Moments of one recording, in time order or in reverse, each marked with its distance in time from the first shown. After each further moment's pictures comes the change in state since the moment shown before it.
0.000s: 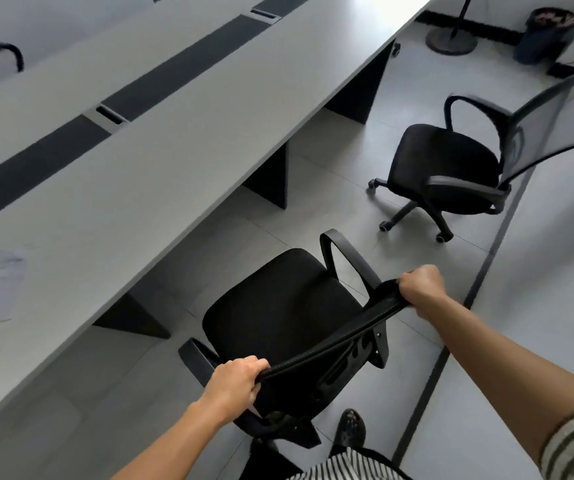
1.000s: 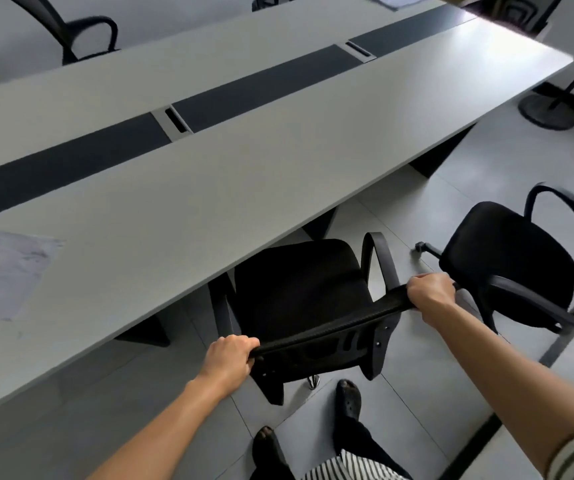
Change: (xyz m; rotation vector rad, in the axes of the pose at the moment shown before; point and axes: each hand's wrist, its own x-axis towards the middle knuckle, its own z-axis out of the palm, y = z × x) left_hand 0.138 -0.063 -0.109 -0.117 0.216 -0.294; right_hand 0.102 -0.214 0.051 -0.108 0.006 -0.156
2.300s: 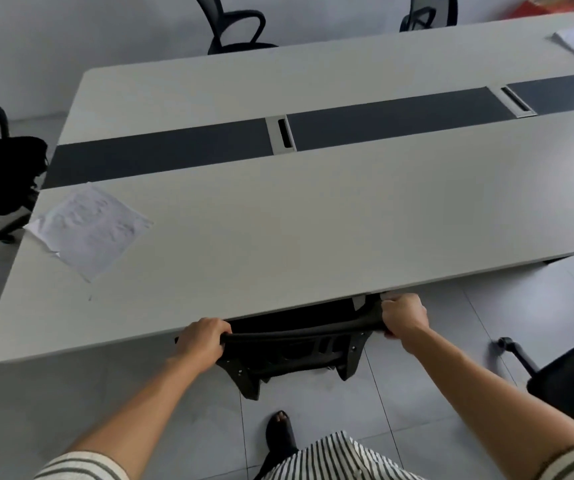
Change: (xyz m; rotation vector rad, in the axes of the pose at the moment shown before) left_hand 0.053 -0.106 -0.074 -0.096 0.061 -0.566; right_hand 0.022 -0.164 0.141 -0.216 -0.418 -0.254
